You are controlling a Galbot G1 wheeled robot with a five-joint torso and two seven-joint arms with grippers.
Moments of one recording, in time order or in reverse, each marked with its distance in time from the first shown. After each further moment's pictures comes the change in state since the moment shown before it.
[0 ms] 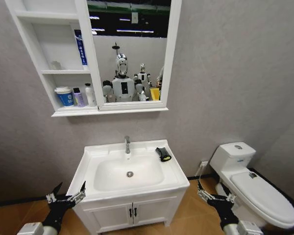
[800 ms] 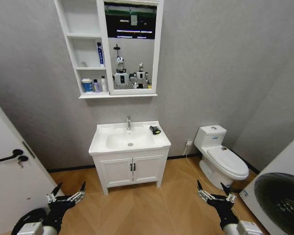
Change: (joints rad) left arm 0.000 0.000 0.000 0.000 0.000 0.000 0.000; right arm 0.000 0.000 0.000 0.000 0.000 0.000 0.000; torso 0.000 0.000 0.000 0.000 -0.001
